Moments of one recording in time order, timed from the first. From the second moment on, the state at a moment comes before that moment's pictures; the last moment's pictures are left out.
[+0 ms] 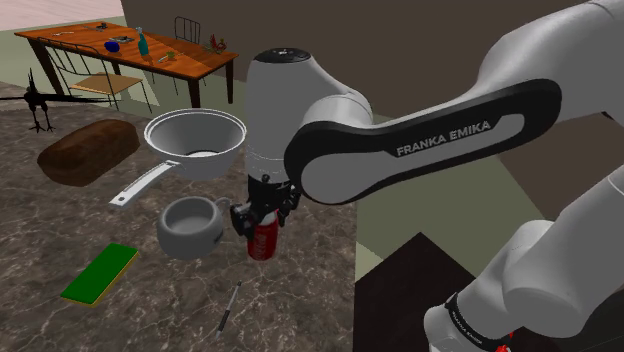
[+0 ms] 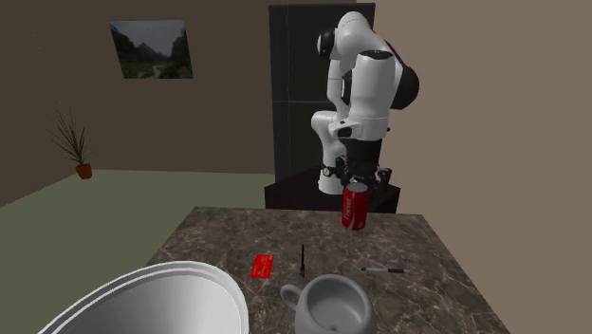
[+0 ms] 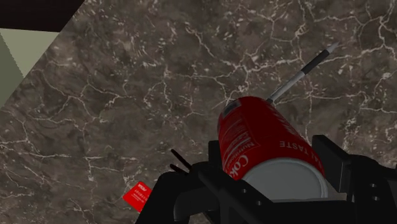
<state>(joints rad) 0.18 -0.04 0.57 -2.15 0.02 2.12 0.71</state>
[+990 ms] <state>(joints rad) 0.18 0.17 0.56 -1.78 -0.10 1.92 0.74</state>
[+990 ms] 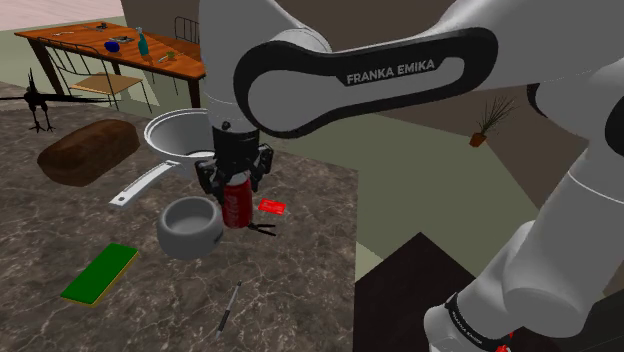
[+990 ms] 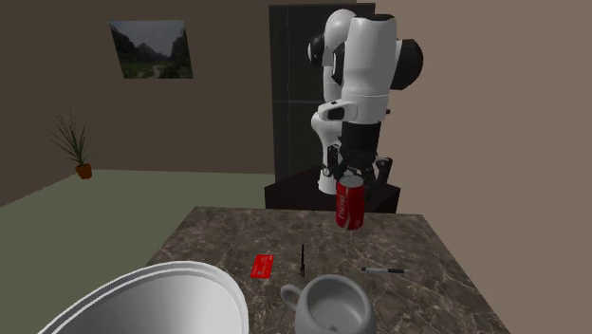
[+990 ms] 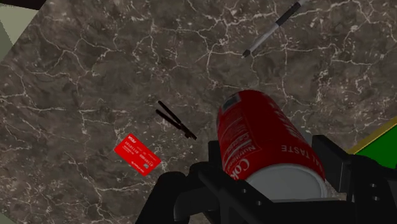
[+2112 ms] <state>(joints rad) 0.35 0.71 0.48 -1.04 -0.32 1.69 0.74</state>
